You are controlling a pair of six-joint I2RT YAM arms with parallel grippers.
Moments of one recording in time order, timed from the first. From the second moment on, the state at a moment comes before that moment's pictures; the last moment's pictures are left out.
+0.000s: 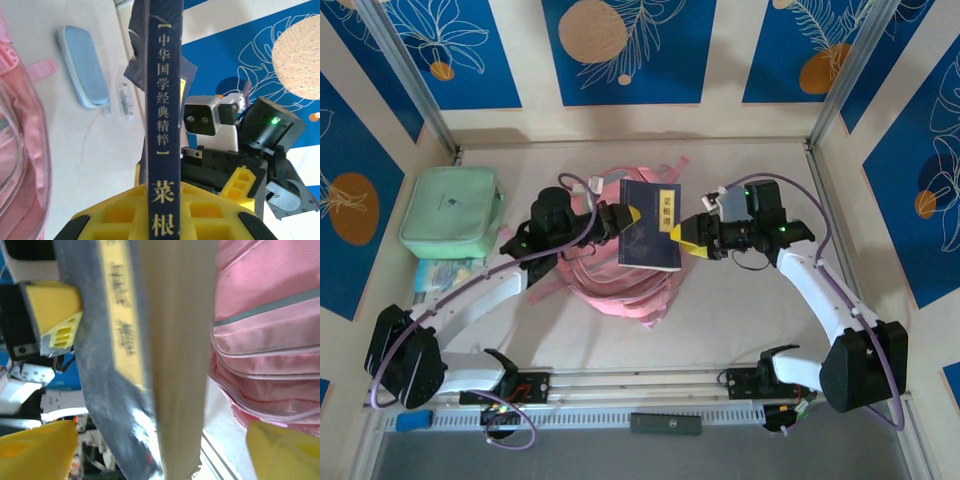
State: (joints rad) left arm -0.61 1.28 0.92 0.17 0.50 -1.11; right arm 0.21 1.21 0.95 -0.55 -1.09 0.54
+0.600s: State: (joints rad) left arm -0.65 1.33 1.00 0.09 0.40 -1.04; right arm 0.21 1.21 0.88 -0.29 -1.23 0.82
